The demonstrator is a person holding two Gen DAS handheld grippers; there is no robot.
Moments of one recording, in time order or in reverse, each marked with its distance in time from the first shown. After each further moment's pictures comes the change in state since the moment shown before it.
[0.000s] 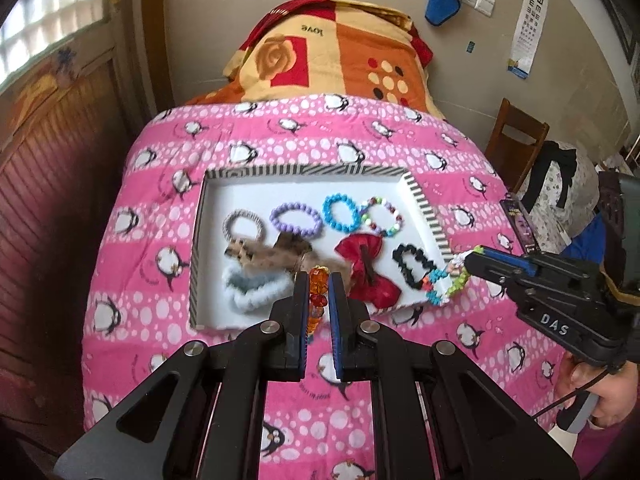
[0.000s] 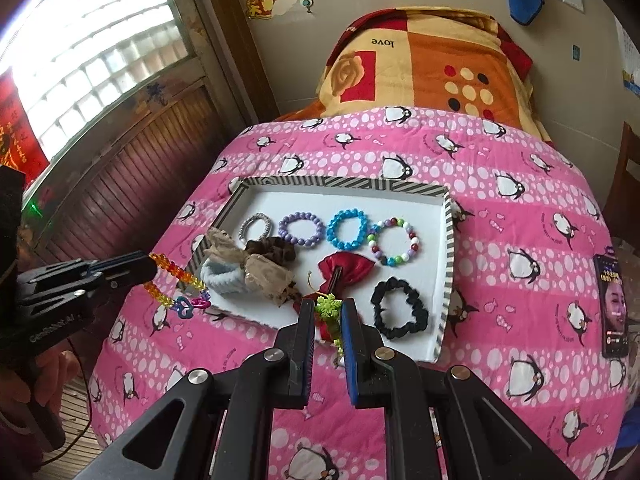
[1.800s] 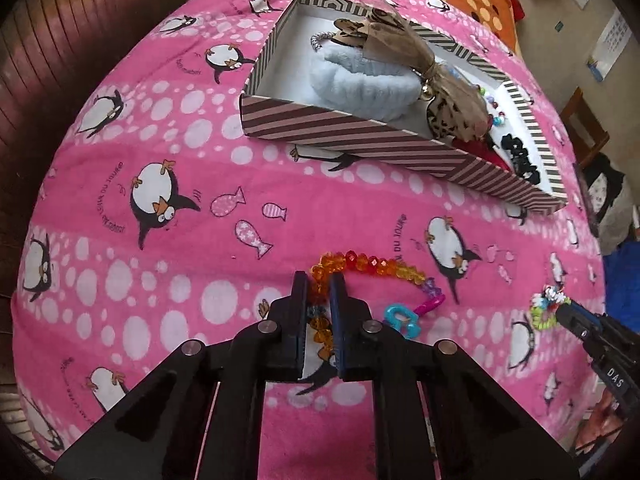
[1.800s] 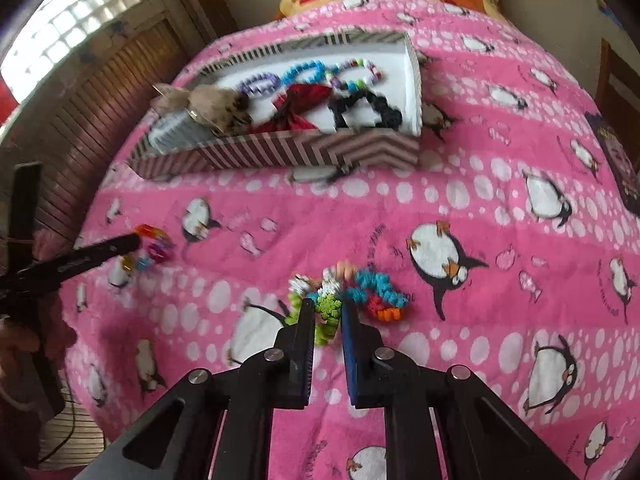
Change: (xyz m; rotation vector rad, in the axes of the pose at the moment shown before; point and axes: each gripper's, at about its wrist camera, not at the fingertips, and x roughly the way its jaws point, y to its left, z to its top) left arm 0.079 0.065 -0.137 -0.259 0.240 0.076; right arm 0.026 -0.019 -0.136 0.077 0.184 -0.029
